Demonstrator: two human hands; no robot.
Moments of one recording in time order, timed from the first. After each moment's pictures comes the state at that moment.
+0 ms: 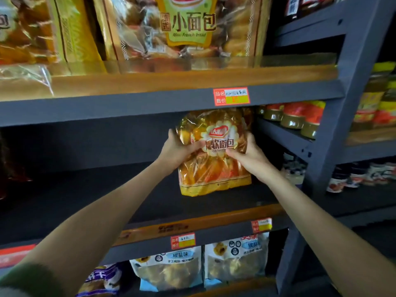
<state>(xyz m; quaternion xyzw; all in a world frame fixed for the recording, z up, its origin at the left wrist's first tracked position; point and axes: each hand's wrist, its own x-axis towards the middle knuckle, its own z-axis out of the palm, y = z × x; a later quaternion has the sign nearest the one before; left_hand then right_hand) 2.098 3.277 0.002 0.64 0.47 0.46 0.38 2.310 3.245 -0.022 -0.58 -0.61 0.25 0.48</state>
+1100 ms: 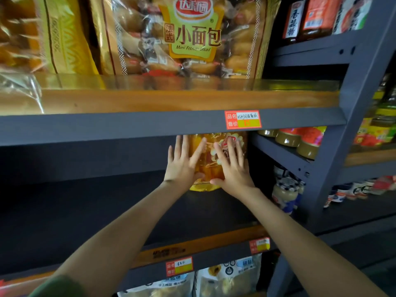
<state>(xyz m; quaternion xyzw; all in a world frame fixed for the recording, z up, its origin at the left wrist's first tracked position) 2.122 3.317 -0.037 0.83 0.48 0.23 -0.15 2.296 3.277 -0.049 -0.66 -0.71 -0.12 0.21</state>
